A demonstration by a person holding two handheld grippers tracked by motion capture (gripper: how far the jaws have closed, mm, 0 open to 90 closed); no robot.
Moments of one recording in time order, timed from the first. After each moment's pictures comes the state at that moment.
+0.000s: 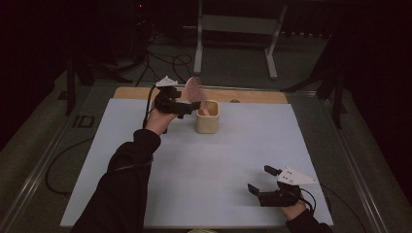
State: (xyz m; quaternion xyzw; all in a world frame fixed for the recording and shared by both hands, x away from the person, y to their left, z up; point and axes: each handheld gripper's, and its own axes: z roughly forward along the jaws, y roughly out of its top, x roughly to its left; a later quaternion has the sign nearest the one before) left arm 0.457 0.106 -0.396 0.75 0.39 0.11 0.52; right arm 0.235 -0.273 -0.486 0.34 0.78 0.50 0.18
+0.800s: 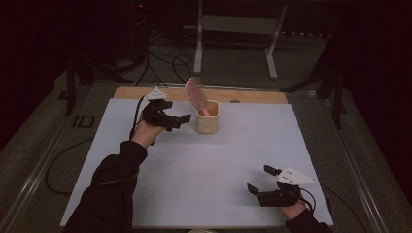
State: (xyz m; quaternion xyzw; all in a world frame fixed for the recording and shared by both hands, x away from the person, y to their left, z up) left arm 0.419 0.136 -0.406 0.77 0.36 0.11 0.51; right arm 0.236 -0.272 -0.486 0.34 0.78 0.50 0.18
